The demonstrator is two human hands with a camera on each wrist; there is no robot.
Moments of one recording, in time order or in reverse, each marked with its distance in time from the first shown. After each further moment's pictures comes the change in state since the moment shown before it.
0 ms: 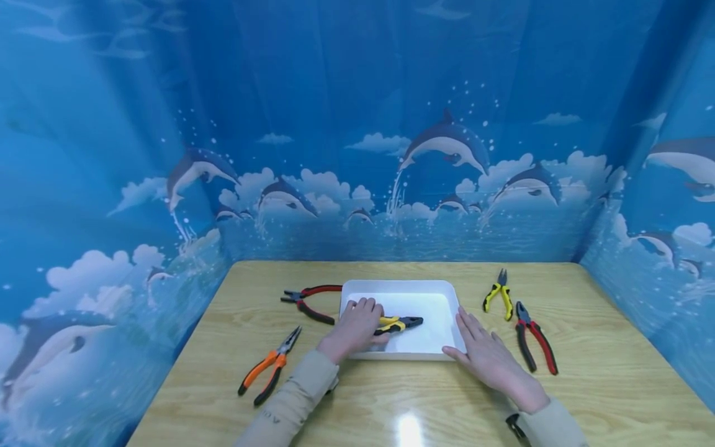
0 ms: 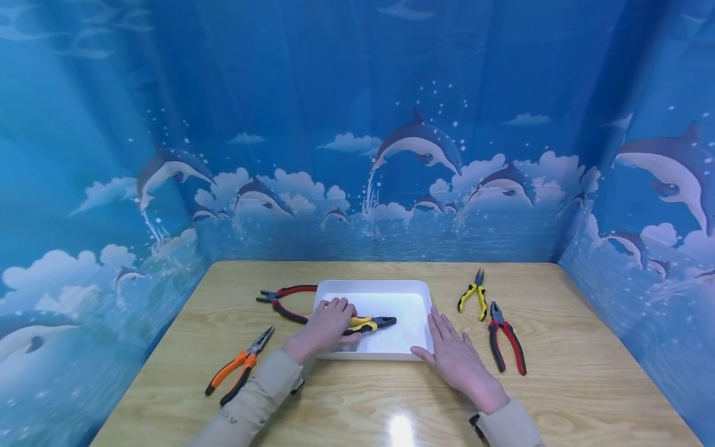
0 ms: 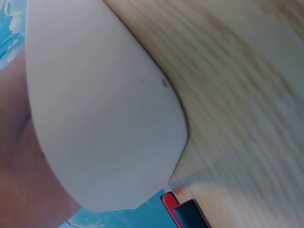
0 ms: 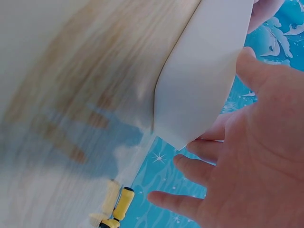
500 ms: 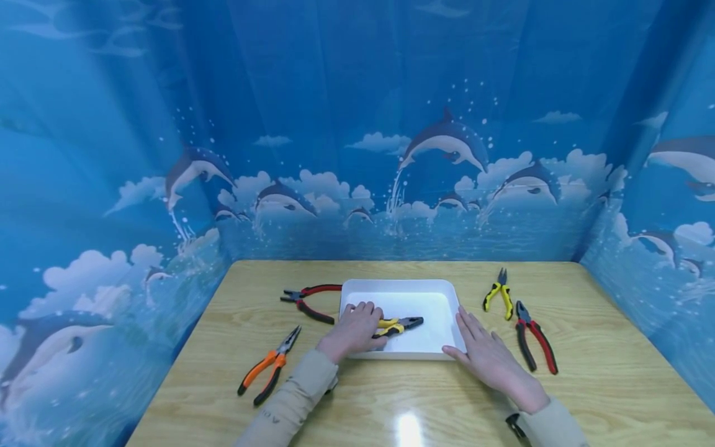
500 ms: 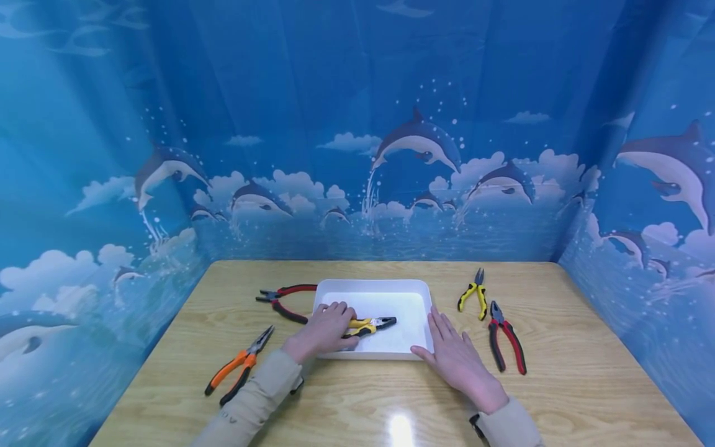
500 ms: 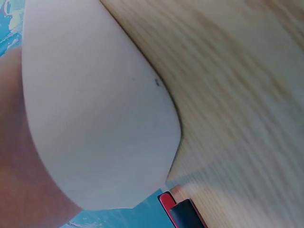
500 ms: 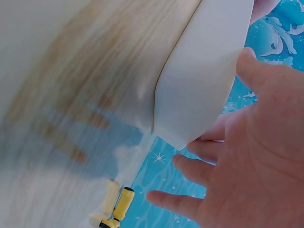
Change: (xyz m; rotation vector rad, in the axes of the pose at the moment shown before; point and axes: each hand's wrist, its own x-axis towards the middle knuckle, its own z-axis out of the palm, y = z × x) left_hand 0.001 -0.004 0.003 -0.042 -0.078 0.001; right_hand 0.000 0.001 0.001 -0.003 0.007 0.003
